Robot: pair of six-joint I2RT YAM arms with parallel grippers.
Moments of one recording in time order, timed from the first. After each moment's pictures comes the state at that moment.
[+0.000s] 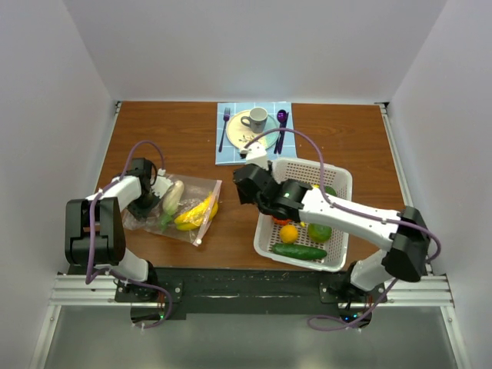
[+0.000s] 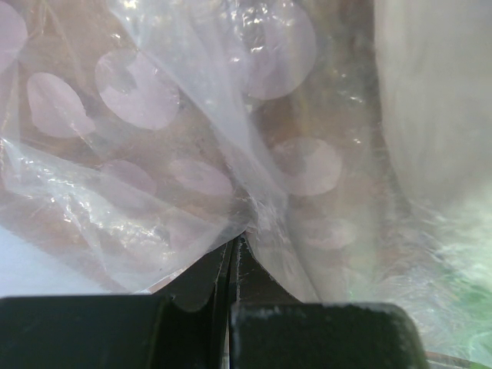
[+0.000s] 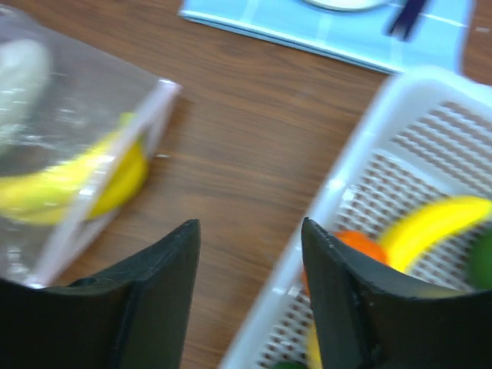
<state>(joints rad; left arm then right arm) 0.08 1.54 0.79 -0.64 -0.19 0.67 1.06 1.50 1.25 -0.53 0.63 0.49</state>
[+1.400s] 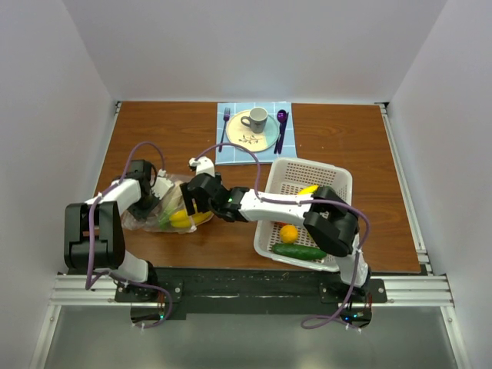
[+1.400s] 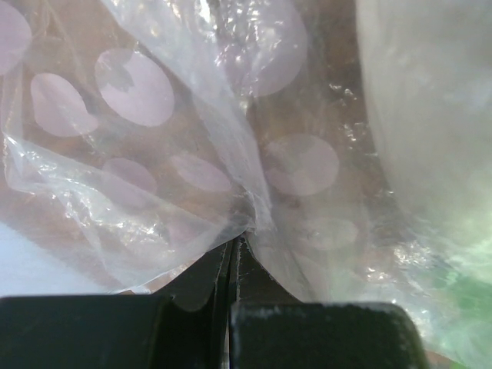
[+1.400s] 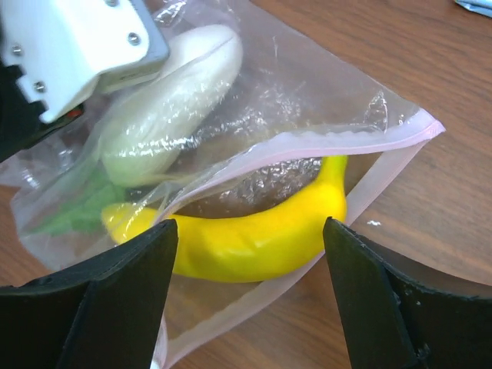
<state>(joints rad) 0.08 1.51 0.76 -0.61 -0.19 0.69 1.12 2.00 1.47 -0.15 0.38 0.56</state>
